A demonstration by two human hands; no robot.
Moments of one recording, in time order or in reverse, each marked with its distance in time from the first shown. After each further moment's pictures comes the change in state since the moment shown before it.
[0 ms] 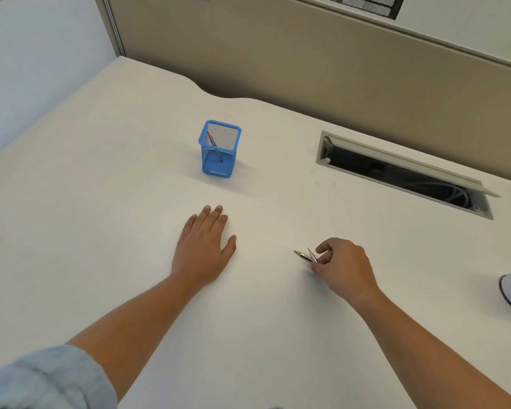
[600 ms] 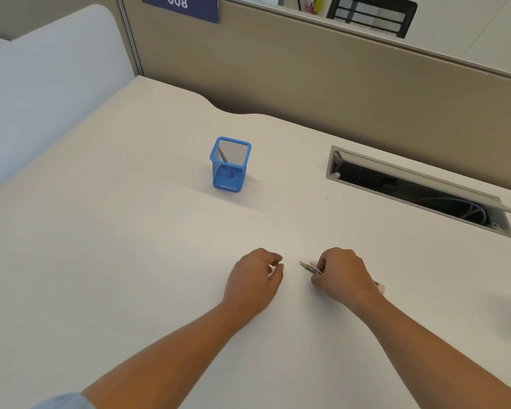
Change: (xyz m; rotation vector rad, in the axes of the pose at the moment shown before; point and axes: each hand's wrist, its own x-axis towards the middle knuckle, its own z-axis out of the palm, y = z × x) left_hand -0.012 0.085 -0.016 -0.569 -0.093 -0.133; right_hand 0.032 -0.009 0.010 -0.301 -0.062 -0.113
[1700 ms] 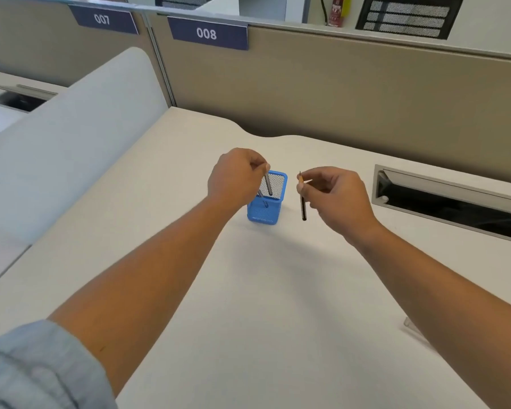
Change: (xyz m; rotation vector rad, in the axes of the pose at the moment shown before) left_hand 0.194 0.015 -0.168 0.158 0.252 -0.078; right_hand 0.095 -0.145 -0.086 0.852 0.273 -0.395
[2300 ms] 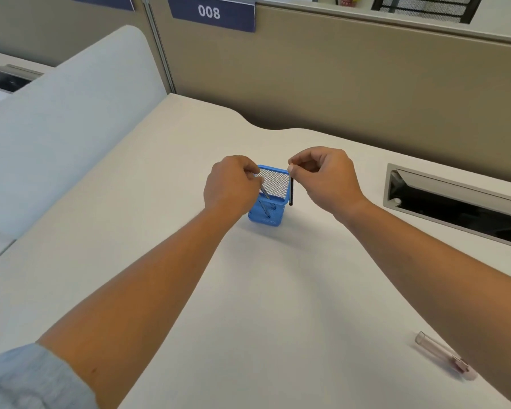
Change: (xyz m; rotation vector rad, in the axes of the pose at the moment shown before) left_hand 0.003 -0.024 0.021 0.006 0.056 -0.143; right_hand 0.053 0.003 0.029 -0.079 -0.025 -0.056
